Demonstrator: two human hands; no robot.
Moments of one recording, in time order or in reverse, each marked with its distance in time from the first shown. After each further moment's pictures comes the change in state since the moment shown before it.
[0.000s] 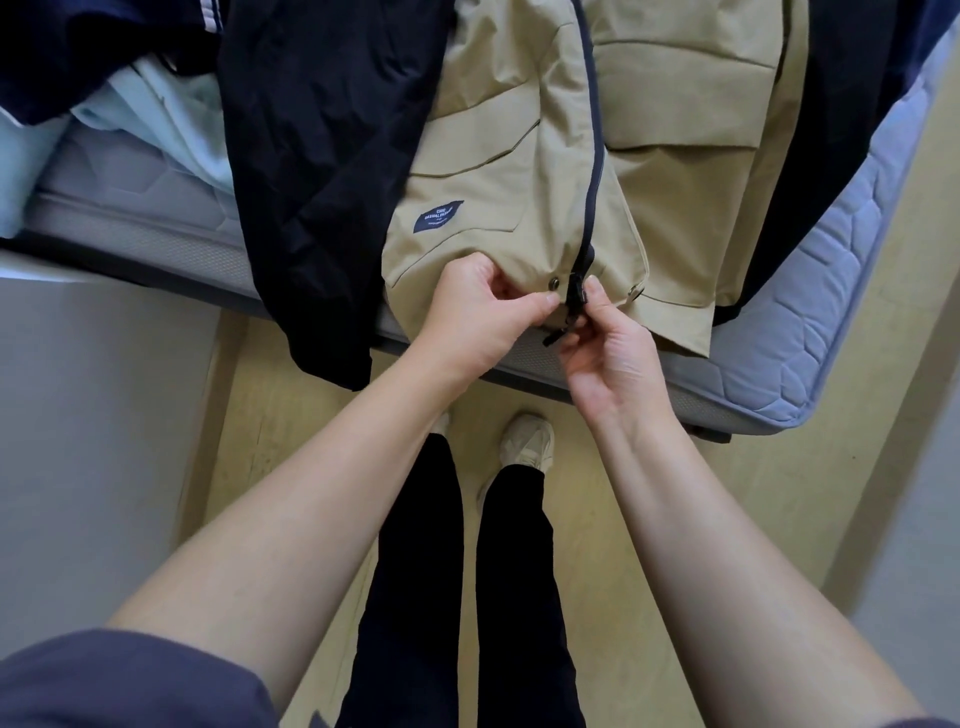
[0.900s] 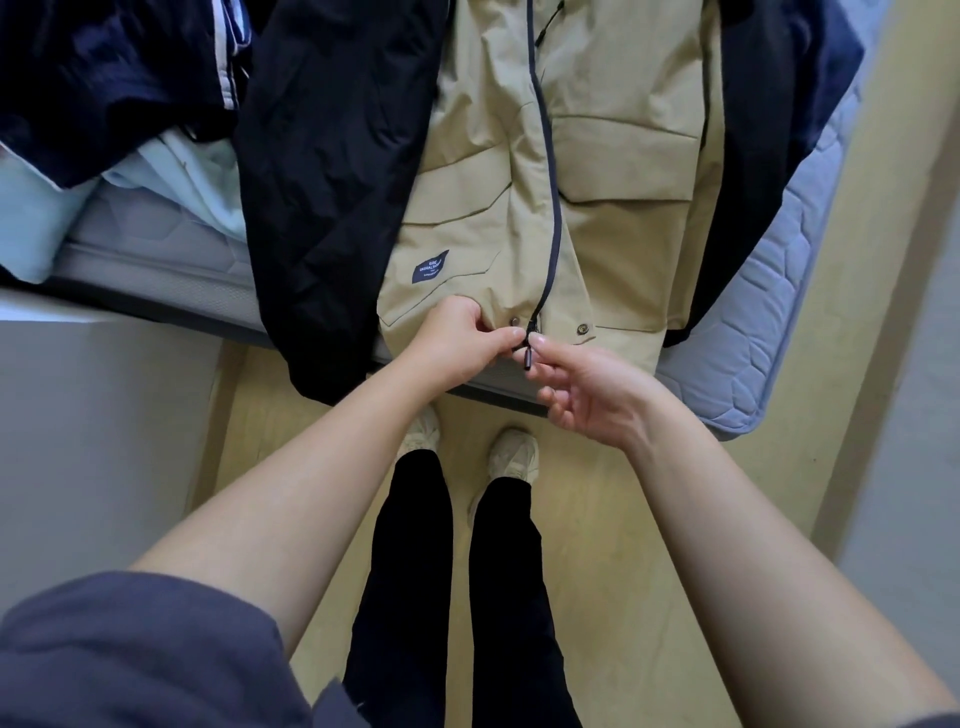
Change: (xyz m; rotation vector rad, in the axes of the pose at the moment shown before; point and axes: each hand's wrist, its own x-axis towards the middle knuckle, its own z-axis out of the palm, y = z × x) left_hand 0.010 0.013 -0.015 0.535 -0.137 -0.116; right_hand -0.037 -0.046 0.011 -0.745 -0.121 0.429
